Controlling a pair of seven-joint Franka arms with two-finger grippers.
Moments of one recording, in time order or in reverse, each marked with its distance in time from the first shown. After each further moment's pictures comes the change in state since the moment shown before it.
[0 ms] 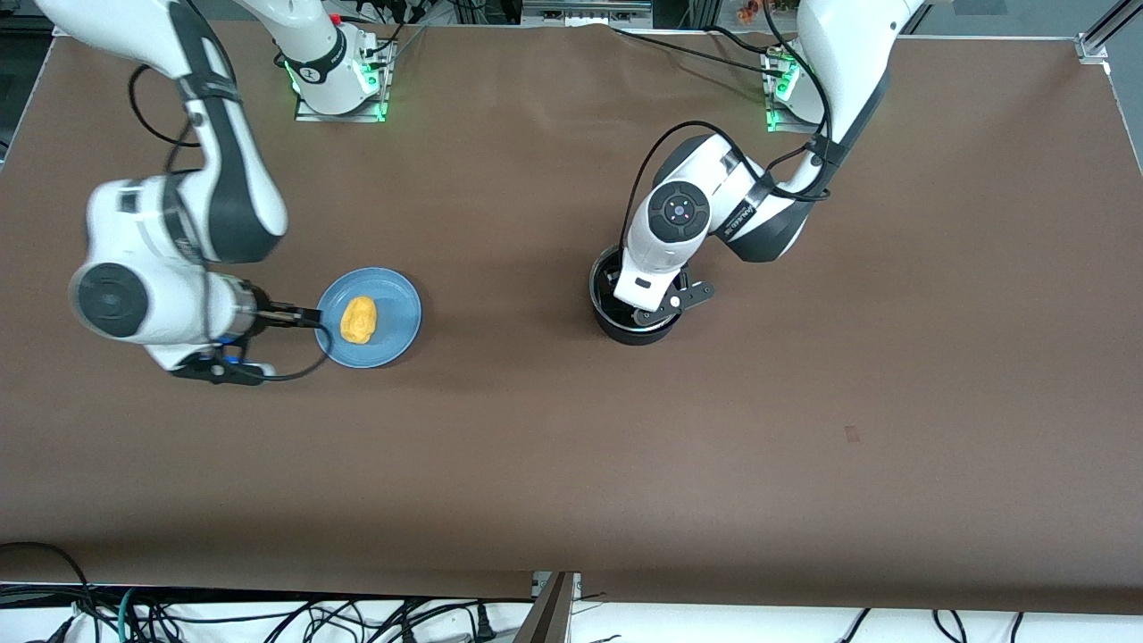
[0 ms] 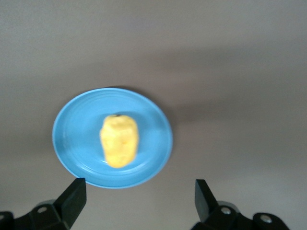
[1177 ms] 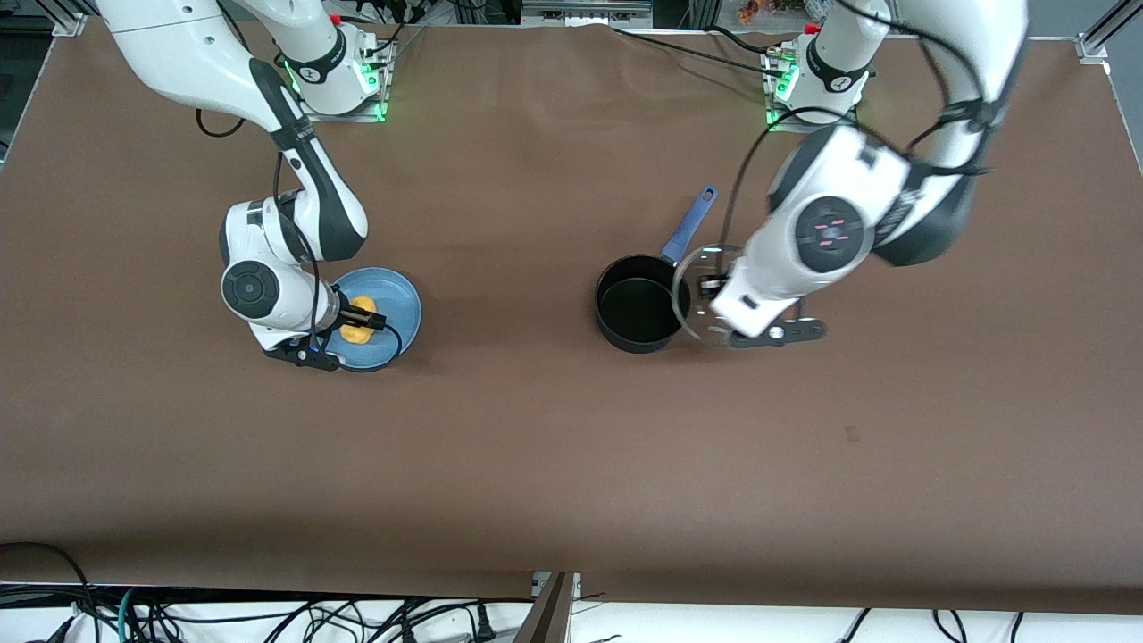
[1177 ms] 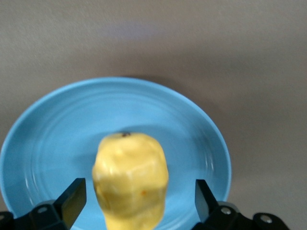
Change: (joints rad) left arm 0.260 -0.159 0.009 0.111 0.003 -0.348 0.616; right arm 0.008 0.067 0.026 -0.306 0.000 0.459 0.087
